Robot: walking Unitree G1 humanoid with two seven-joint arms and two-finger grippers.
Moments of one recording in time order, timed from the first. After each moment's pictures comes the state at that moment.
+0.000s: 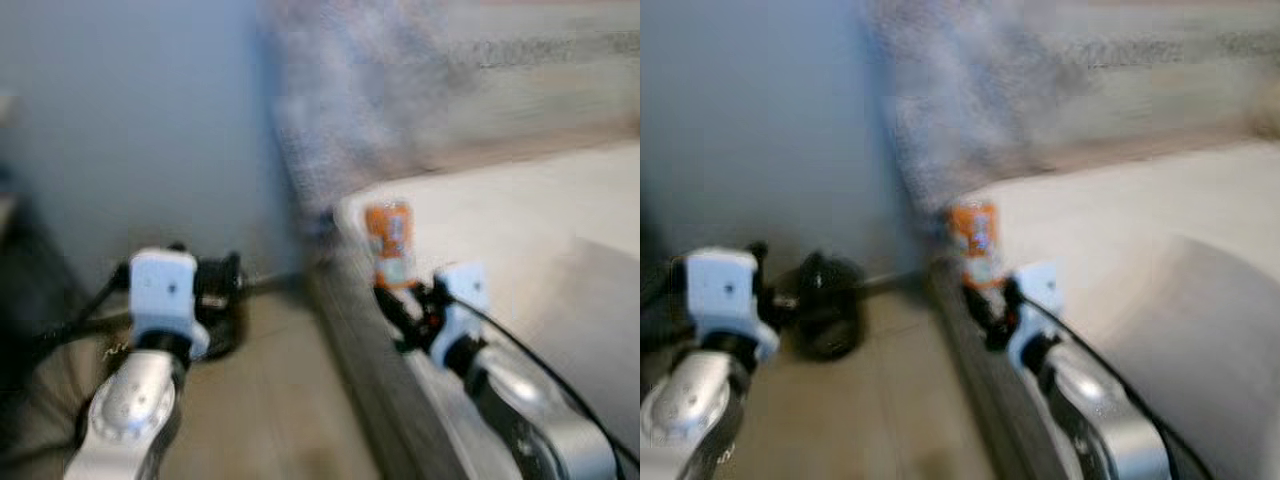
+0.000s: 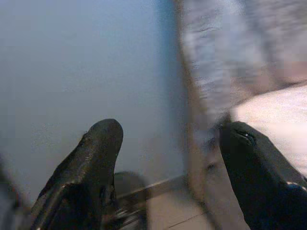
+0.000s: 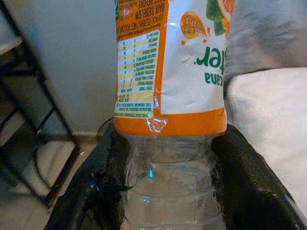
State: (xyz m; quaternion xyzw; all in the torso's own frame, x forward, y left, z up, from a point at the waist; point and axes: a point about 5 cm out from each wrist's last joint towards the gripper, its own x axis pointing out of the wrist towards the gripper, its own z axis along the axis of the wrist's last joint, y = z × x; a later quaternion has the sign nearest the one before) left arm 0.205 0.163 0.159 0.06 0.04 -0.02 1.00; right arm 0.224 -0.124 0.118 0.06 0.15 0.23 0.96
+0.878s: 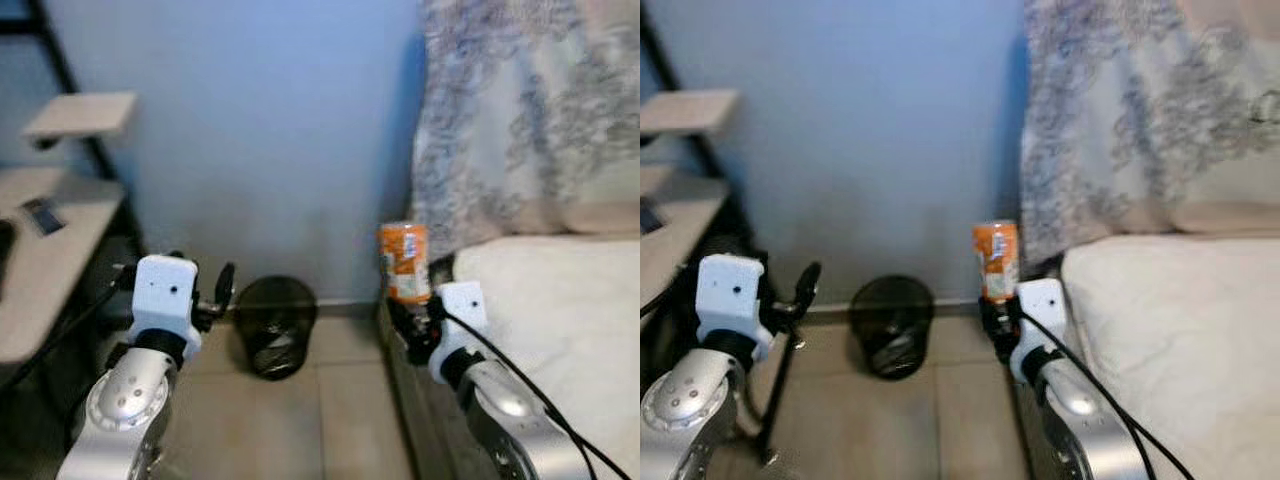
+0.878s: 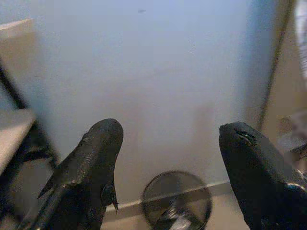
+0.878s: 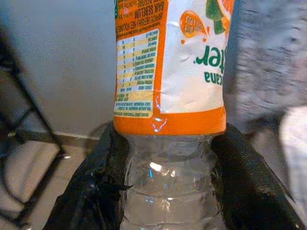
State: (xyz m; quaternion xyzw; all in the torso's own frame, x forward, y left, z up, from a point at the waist) left arm 0.216 0.168 0.144 0.08 0.06 -0.05 0.99; right arm 0.222 -0.137 0.091 0.02 0.17 0.13 0.98
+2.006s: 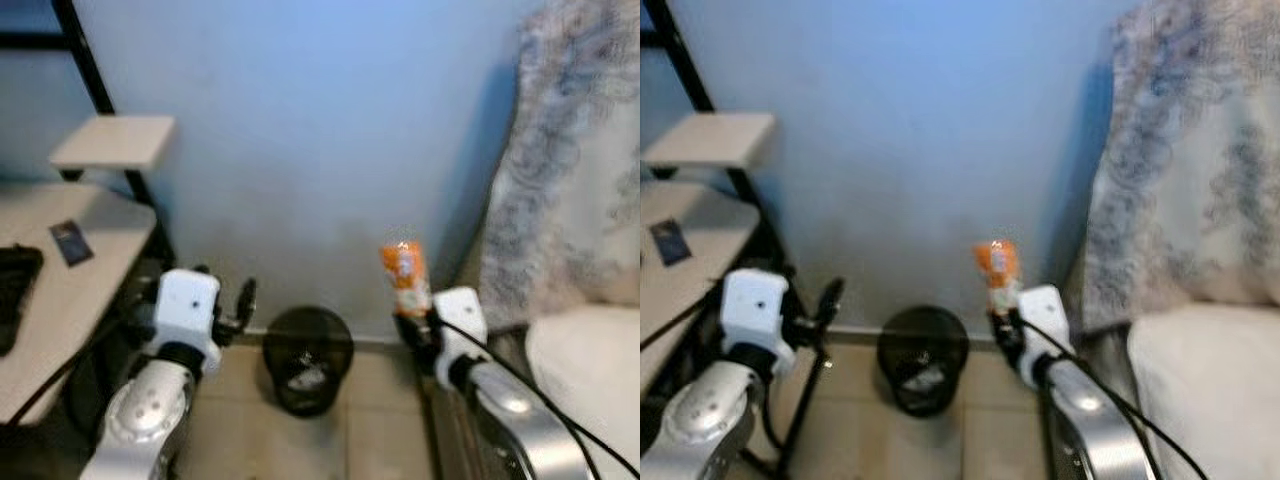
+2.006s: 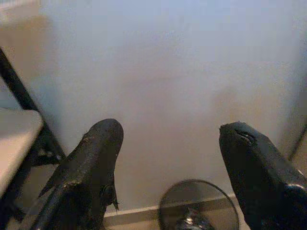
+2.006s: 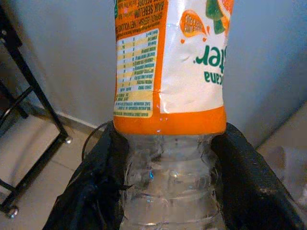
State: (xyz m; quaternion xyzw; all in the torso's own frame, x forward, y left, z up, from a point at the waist) left arm 0.209 0.158 0.131 0.08 0.07 -0.08 0.99; right arm 0.227 -0.146 0.067 -0.04 0.22 0.15 0.96
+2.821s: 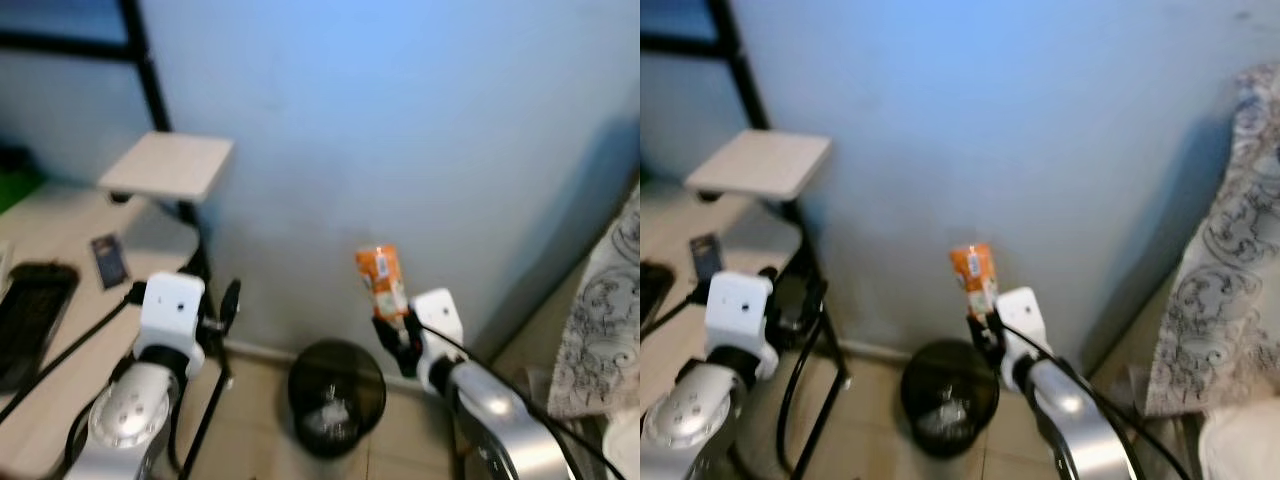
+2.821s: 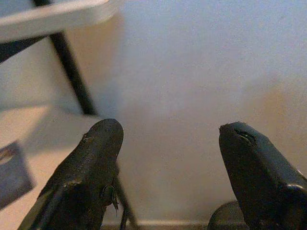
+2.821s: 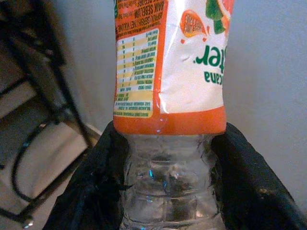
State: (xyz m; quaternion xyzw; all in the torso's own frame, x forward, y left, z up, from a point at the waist) left arm 0.207 0.169 0.132 0.10 0.07 -0.07 0.99; right arm 0.226 -0.128 0.064 -0.04 0.21 0.19 0.96
